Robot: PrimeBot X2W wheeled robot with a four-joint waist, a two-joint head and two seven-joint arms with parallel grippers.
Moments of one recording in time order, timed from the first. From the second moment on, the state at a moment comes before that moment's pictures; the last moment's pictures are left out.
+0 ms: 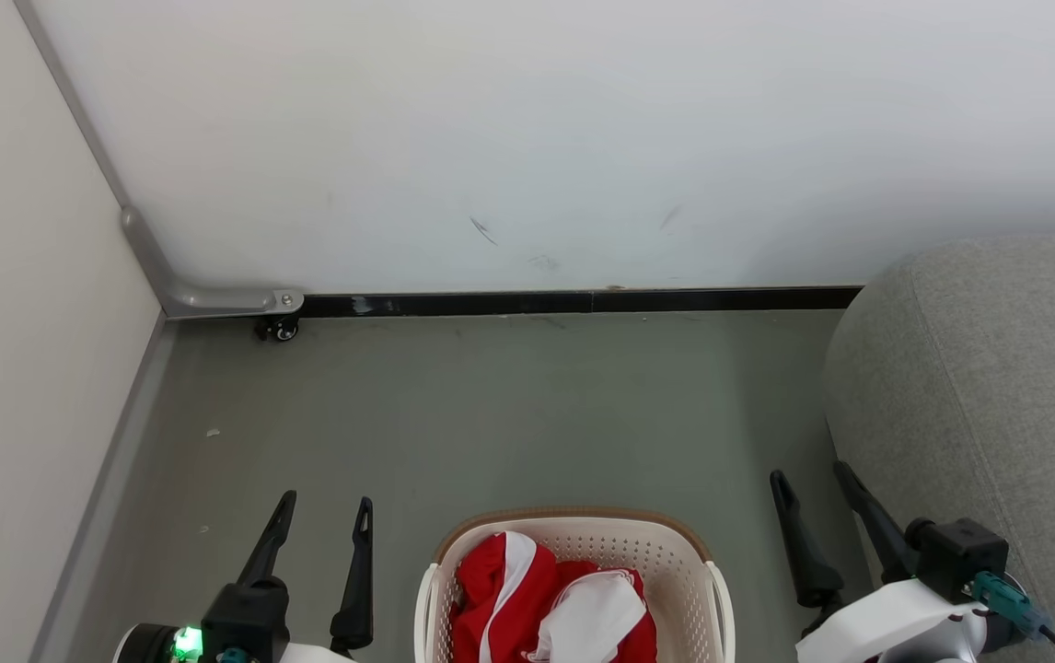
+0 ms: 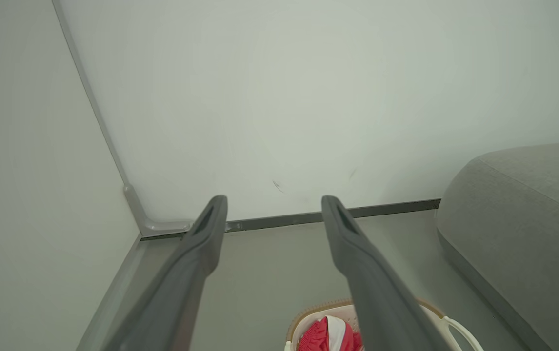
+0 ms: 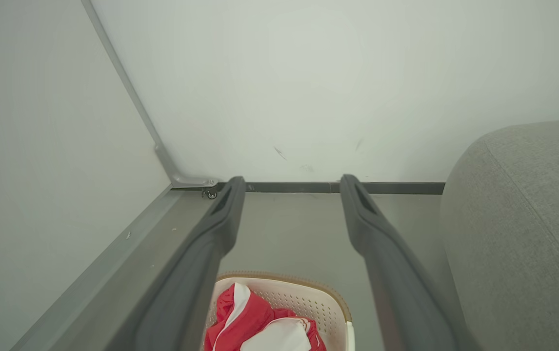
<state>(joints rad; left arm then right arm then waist) 0.02 0.08 -0.21 0.21 -0.09 0.11 -0.25 -0.05 -0.05 0.07 0.39 0.21 0.12 -0.16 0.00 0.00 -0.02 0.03</state>
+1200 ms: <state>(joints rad) 0.00 0.07 -0.20 0.22 -0.09 0.11 -0.25 -0.05 -0.05 0.08 0.40 0.24 0.12 -0.16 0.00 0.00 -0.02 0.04</state>
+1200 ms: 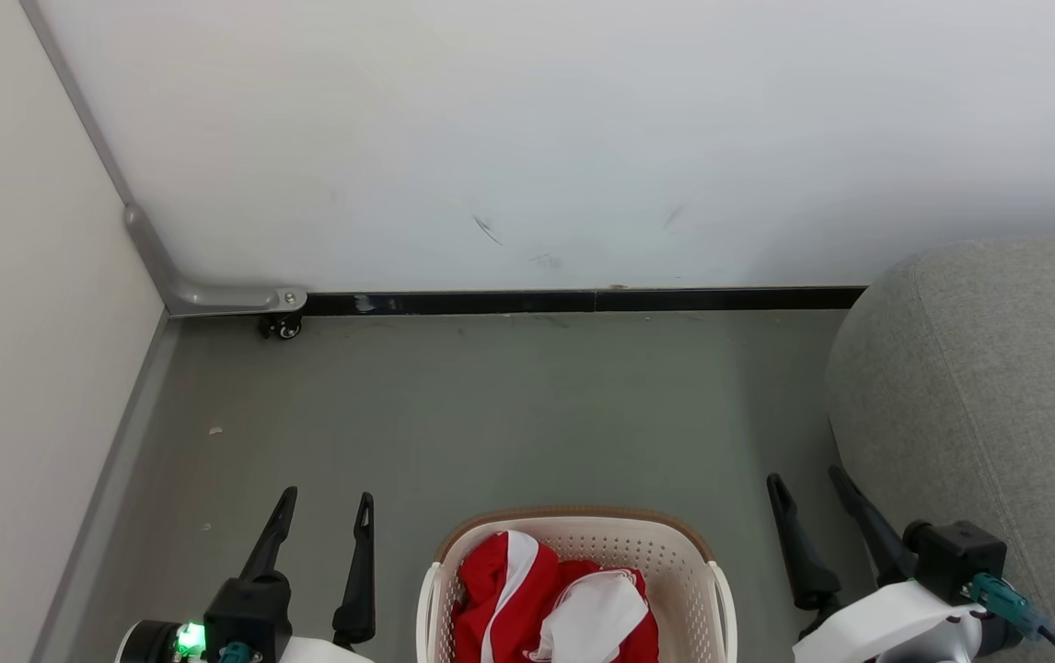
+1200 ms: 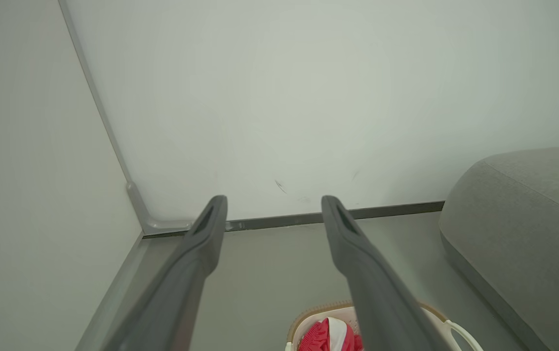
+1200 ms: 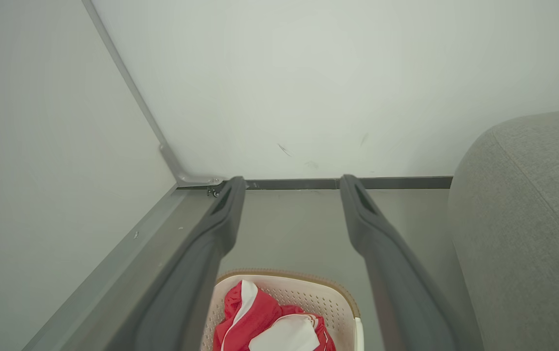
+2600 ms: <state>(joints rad) -0.15 0.07 -0.27 0.36 -0.04 0.06 -0.25 -0.06 -0.05 0.01 0.29 0.22 0.12 -0.20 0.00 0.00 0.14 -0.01</state>
